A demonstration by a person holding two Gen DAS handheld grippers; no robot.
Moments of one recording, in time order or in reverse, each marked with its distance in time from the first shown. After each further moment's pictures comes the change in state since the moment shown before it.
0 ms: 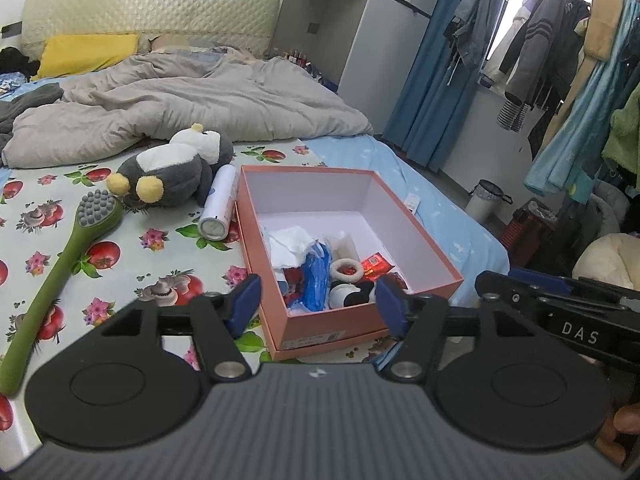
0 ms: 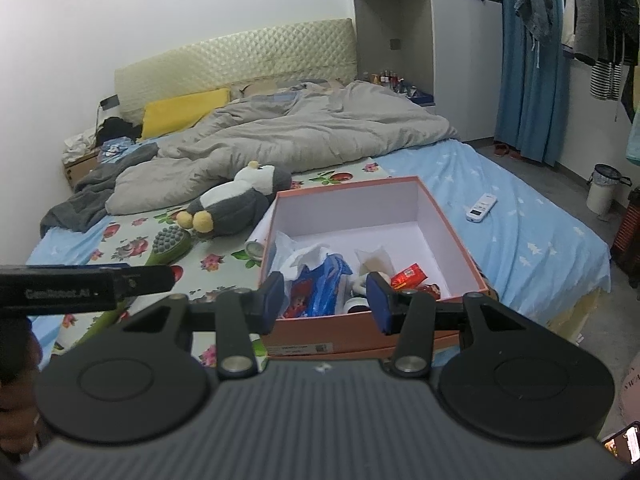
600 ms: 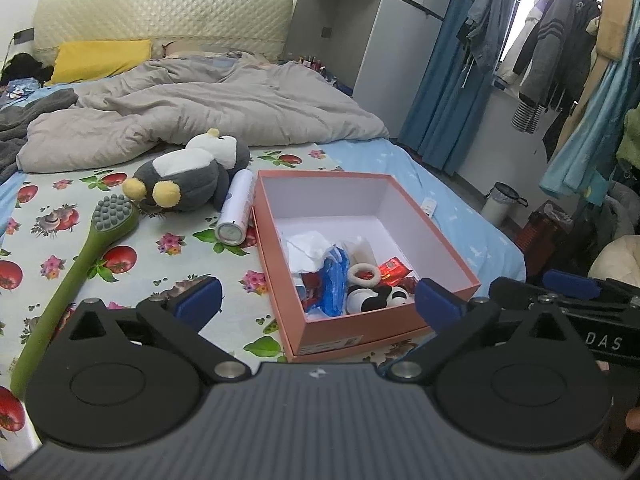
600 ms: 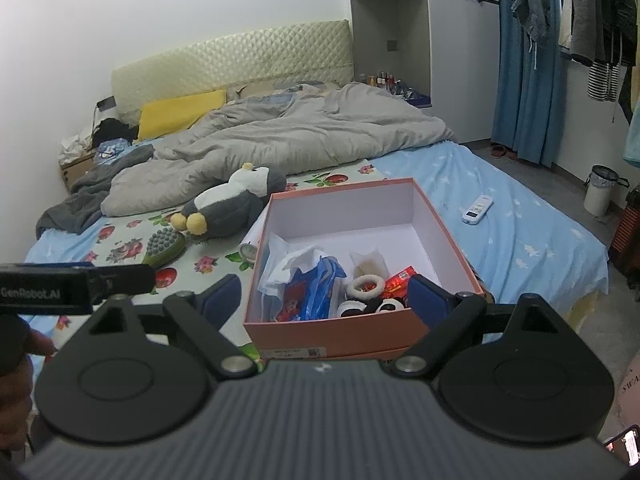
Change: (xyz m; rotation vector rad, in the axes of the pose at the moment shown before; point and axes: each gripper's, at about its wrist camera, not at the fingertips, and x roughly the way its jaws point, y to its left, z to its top) left arm 0.004 0.005 0.002 -0.002 -0.009 0.049; right arm 0.003 -0.006 0.000 0.001 -0.009 -0.008
